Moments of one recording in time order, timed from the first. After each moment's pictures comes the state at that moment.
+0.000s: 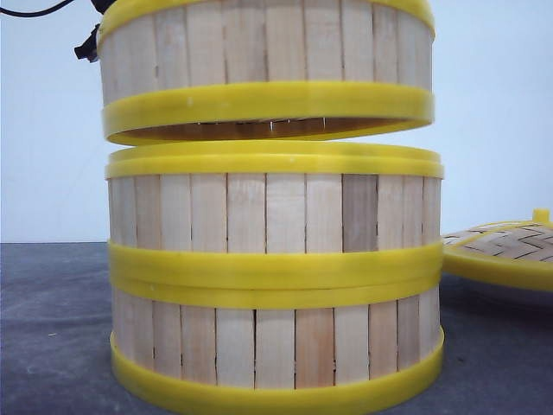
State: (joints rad) left arm -0.48 1.57 1.56 -1.00 0.31 0.07; right arm 0.62 0.59 1.04 -0.76 0.11 0.15
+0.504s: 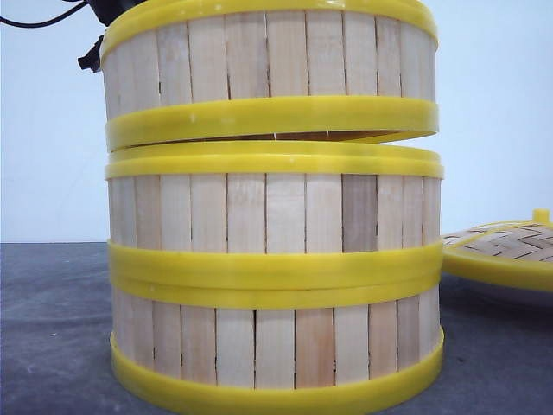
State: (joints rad) left arm -0.48 1.58 1.53 -0.97 0.31 0.07; right arm 0.62 0.59 1.04 -0.76 0.11 0.15
